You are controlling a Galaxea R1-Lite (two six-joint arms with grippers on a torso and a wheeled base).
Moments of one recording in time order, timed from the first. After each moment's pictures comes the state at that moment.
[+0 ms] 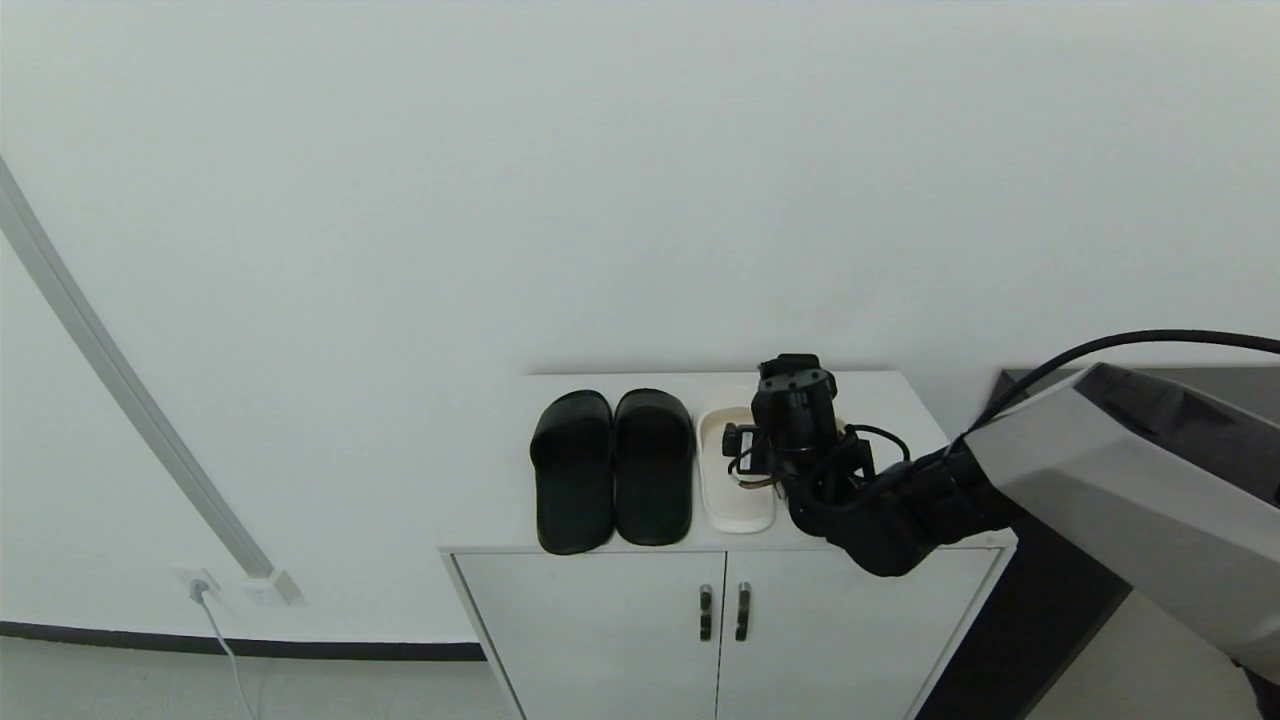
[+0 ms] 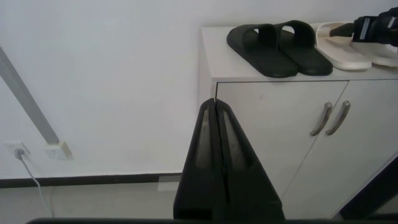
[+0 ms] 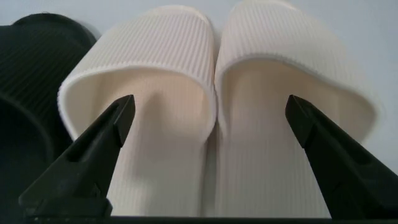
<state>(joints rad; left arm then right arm) 0.00 0.00 0.00 0.00 -0.01 -0.01 0.66 2.29 -1.37 -0.60 -0.59 0.27</state>
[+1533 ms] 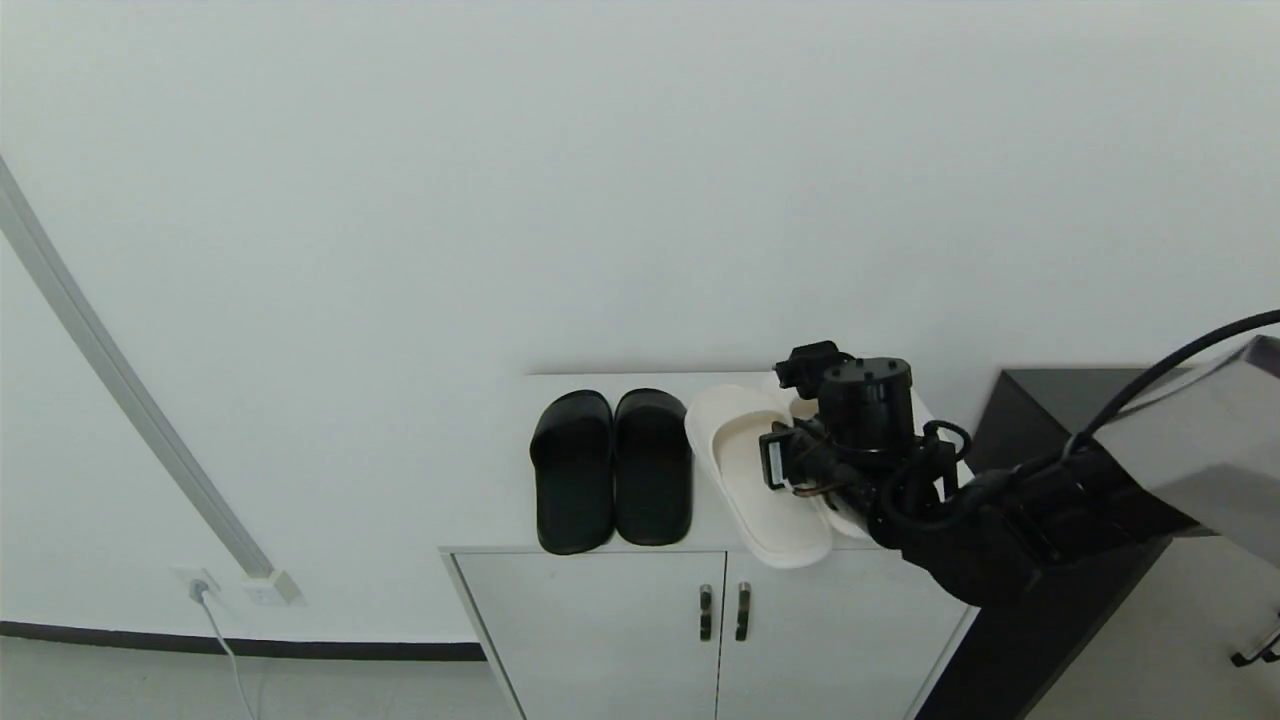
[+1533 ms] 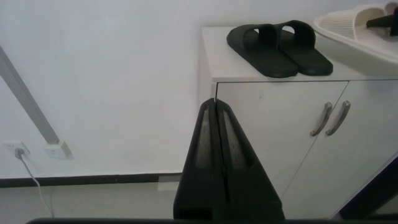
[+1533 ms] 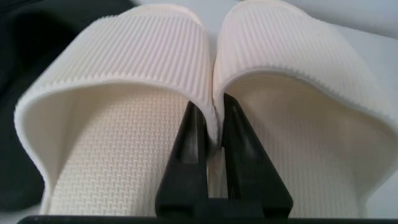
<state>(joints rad) 0.00 0.00 0.00 0.00 -0.01 -0.01 0.66 2.07 -1.07 -0.73 -0.38 0.04</state>
